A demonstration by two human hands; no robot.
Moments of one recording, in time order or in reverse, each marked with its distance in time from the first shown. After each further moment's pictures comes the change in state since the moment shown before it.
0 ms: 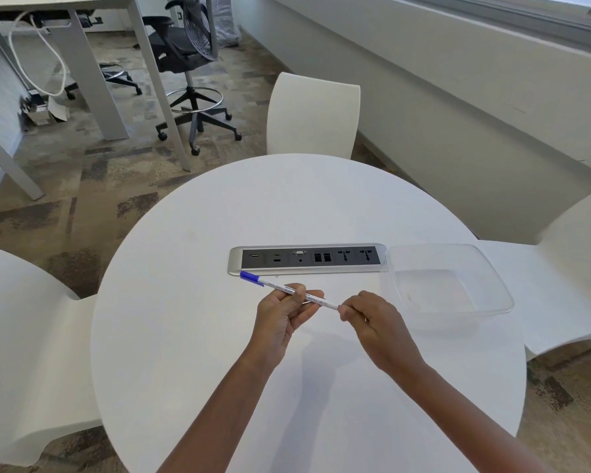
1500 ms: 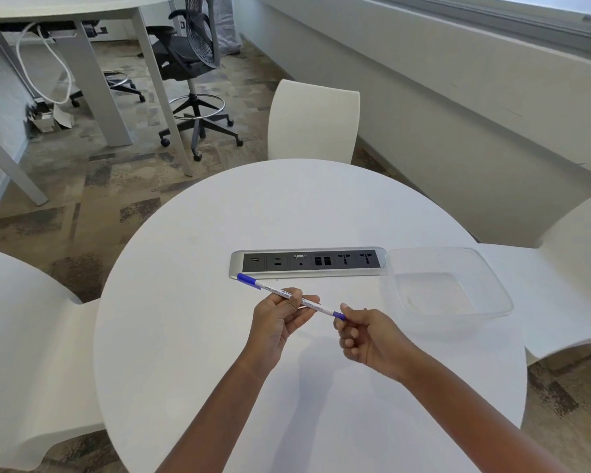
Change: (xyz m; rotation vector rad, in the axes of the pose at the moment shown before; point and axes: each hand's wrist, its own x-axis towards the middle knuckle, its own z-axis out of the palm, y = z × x) left_hand -0.002 0.003 -0.004 0.044 0.025 0.013; right_hand 0.008 -0.010 -0.005 1.033 -0.333 0.755
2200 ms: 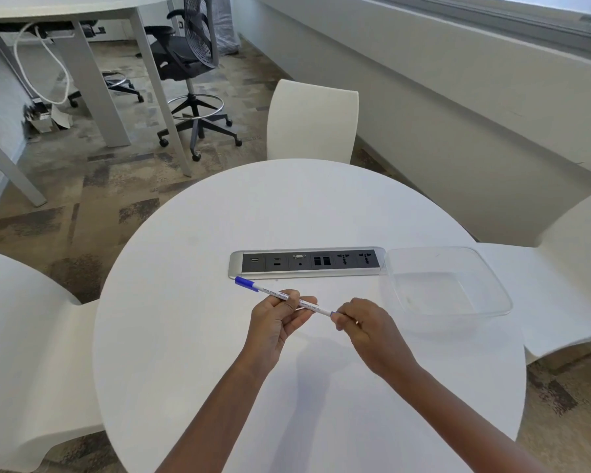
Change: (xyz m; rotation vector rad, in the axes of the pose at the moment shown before) left_hand 0.000 0.000 -0.005 -0.021 0.005 -0.010; right_hand 0.004 0.013 -0.002 -1.064 0.286 -0.696
